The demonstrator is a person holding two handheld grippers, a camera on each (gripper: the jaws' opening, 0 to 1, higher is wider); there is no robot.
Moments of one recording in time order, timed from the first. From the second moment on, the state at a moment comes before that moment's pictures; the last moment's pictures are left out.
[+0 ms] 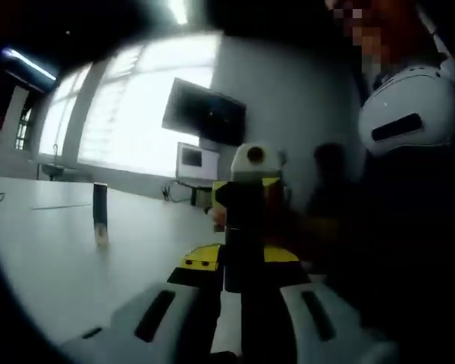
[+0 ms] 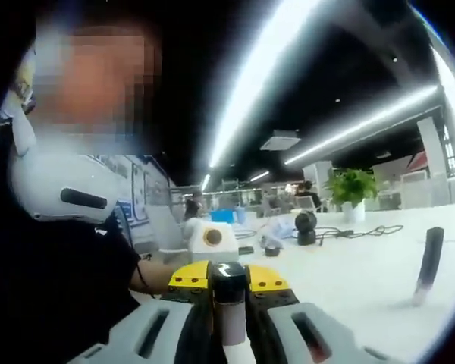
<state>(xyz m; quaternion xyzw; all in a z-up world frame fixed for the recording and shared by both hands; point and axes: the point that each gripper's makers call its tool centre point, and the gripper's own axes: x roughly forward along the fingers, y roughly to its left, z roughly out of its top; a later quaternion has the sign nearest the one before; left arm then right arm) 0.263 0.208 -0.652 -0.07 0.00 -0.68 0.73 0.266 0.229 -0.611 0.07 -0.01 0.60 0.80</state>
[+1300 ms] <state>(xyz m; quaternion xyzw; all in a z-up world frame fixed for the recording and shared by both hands) 0.336 0.224 -0.643 0.03 -0.07 -0.41 0.91 0.330 0.222 -0.604 0.04 -0.08 0.34 0.94</state>
